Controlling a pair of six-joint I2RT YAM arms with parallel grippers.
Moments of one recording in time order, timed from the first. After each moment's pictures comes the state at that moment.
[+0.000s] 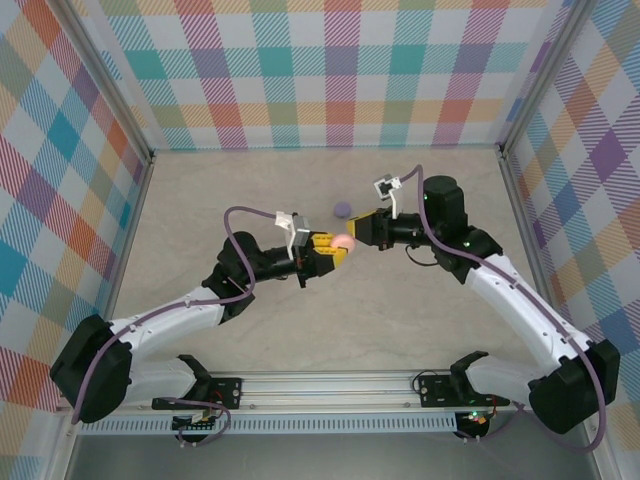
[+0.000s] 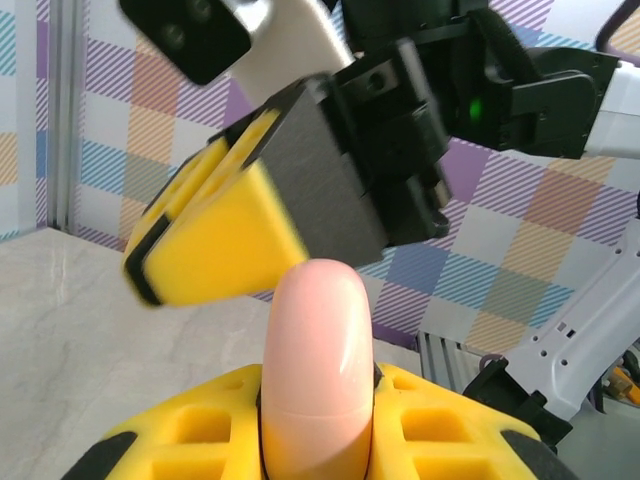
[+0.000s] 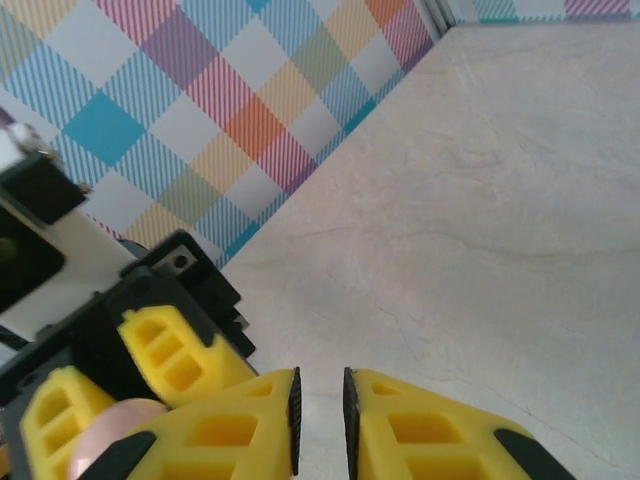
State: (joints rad) left arm -0.73 1.22 0.64 0.71 0.62 -0.31; right arm 0.49 1.14 1.04 -0.27 -0.74 0.34
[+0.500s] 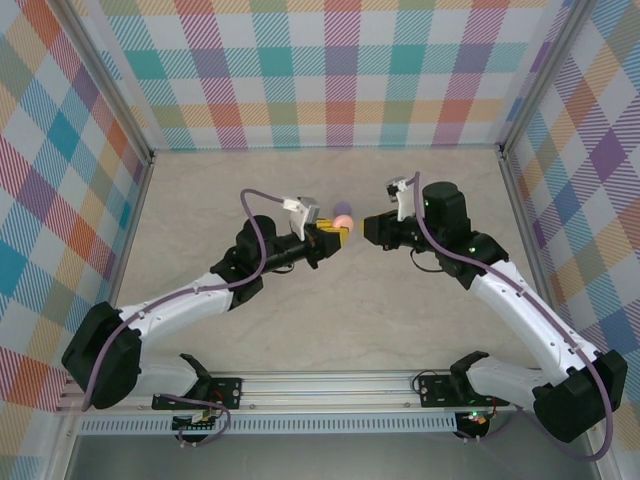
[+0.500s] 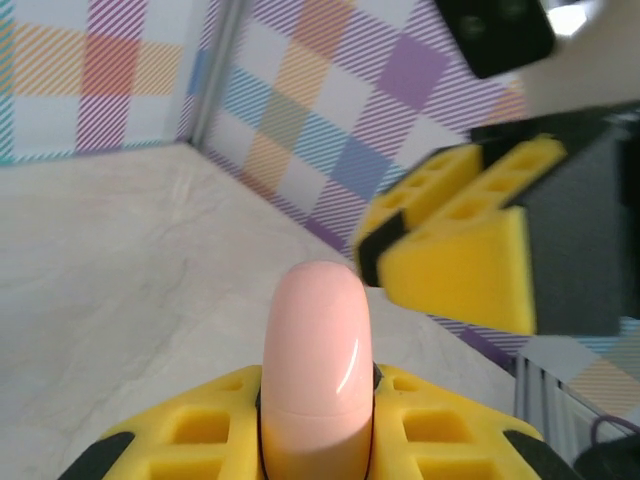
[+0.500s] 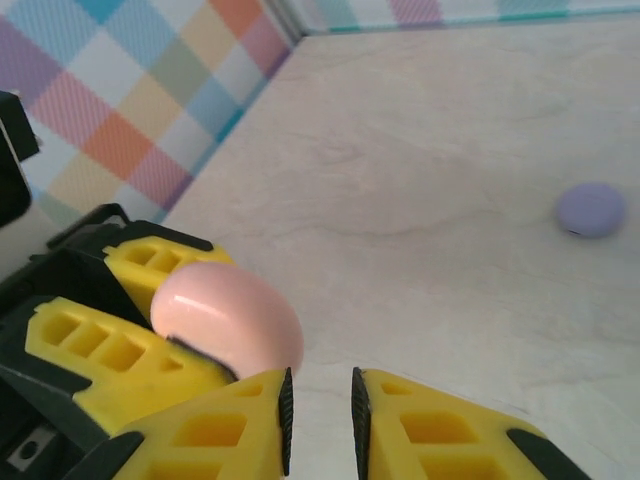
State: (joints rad) left arm -0.72 1.33 0.80 0.42 0.34 -0.39; right arm 0.49 1.11 1.03 -0.42 -0.41 0.33
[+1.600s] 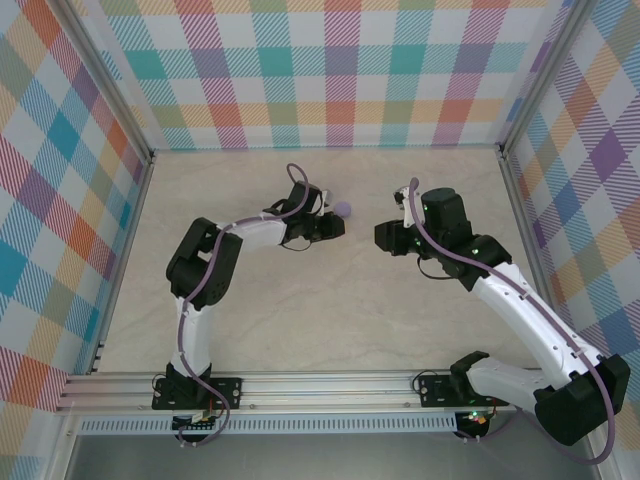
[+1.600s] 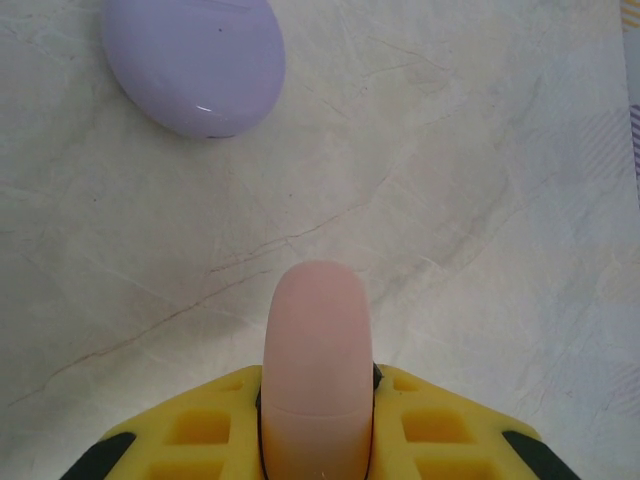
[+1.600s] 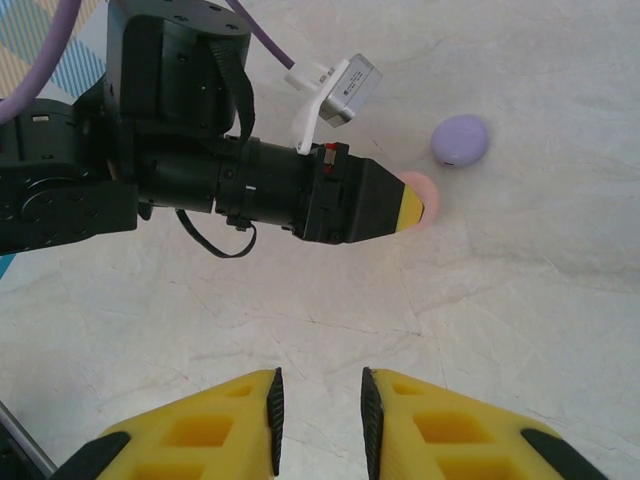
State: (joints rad) left arm -0.54 2.09 1.38 -0.09 0.41 -0.63; right arm 0.49 1.09 1.03 -0.57 -0.25 0.31
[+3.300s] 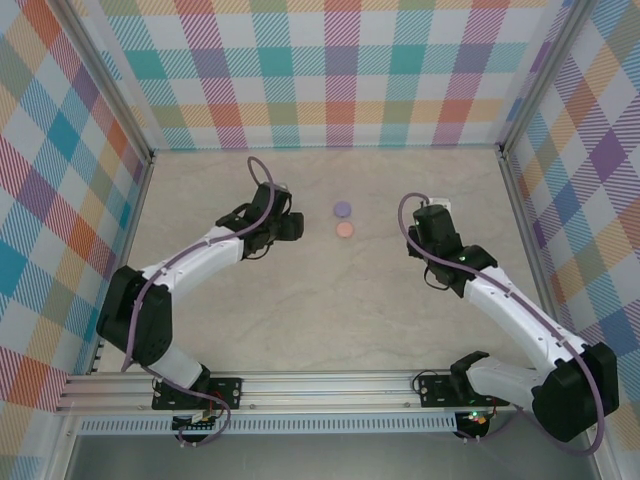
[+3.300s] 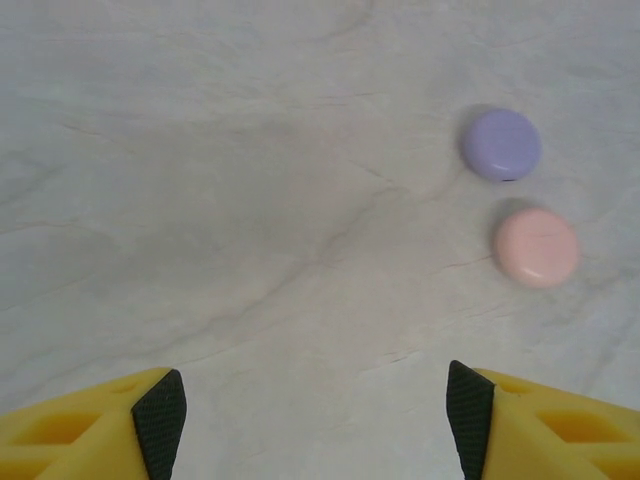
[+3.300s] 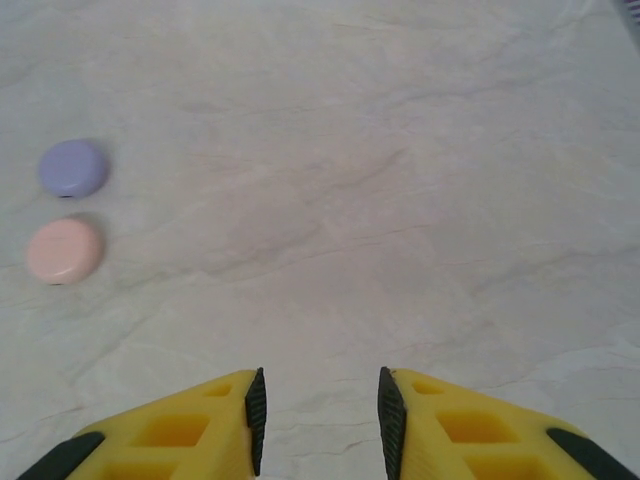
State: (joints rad) left arm -0.53 1.55 1.12 -0.41 -0.24 -0.37; right arm 0.47 1.11 0.85 -0.51 0.42 0.35
